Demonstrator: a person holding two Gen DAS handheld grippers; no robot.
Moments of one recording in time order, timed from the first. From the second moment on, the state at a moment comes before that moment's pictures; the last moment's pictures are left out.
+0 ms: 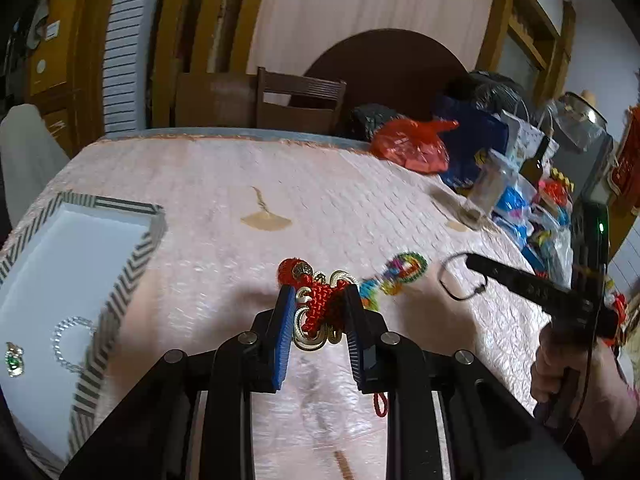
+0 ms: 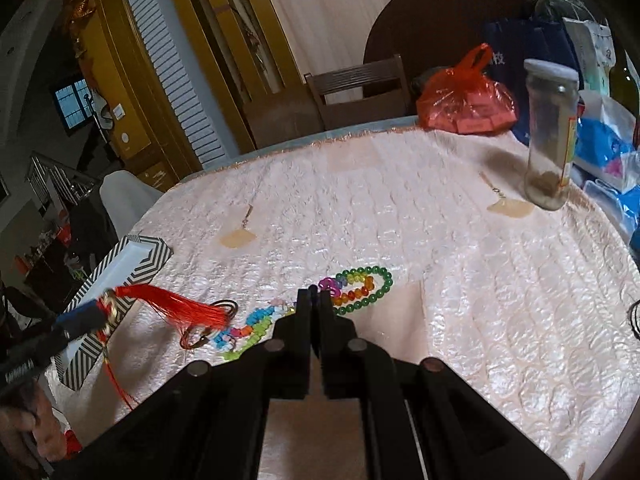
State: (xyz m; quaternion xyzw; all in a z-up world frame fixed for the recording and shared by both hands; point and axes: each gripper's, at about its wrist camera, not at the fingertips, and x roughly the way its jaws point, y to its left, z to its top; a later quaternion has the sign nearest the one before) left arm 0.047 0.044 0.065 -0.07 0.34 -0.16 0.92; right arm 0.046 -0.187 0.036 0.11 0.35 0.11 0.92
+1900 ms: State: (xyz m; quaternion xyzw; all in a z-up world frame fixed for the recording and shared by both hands) left arm 0.040 0.221 0.093 -0.09 0.32 -0.02 0.94; right arm 0.044 -0.093 0.035 0.02 0.38 0.11 0.92
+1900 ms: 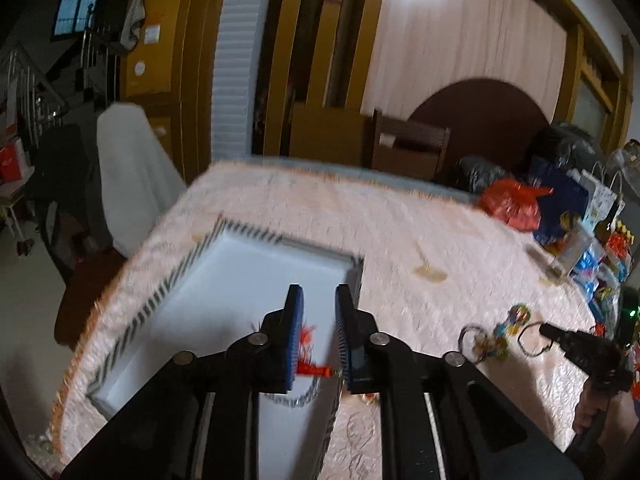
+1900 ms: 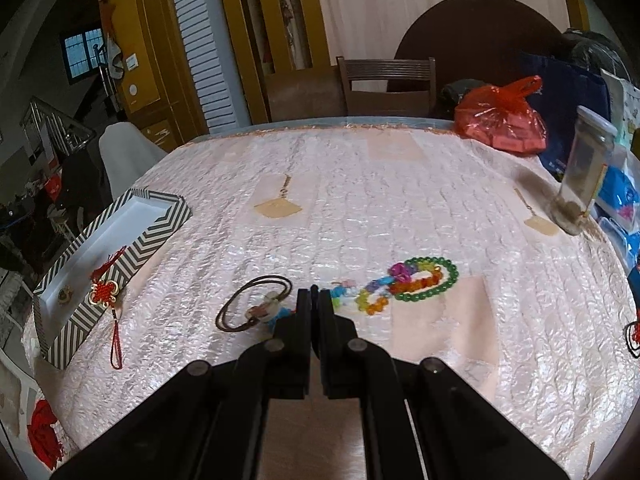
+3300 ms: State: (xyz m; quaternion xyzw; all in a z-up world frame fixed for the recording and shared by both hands) left arm 0.072 0.234 0.050 -0.16 0.35 -0.01 0.92; right arm 0.056 -0.067 0.038 0.01 0.38 0.15 0.91
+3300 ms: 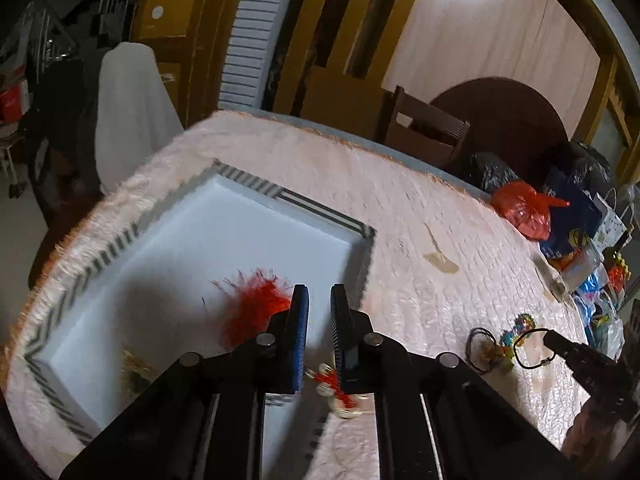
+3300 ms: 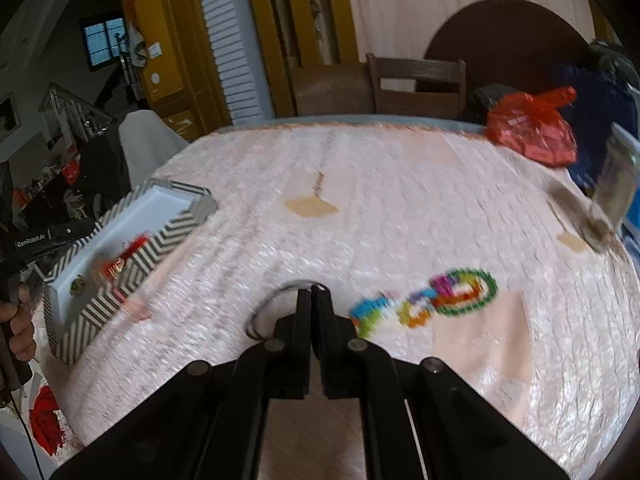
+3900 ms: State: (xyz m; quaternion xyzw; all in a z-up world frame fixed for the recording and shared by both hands) left arm 0.122 0.231 -0.009 -0.10 0.45 -0.02 0.89; right arm 0.082 0.044 0.088 0.00 0.35 0.24 0.91
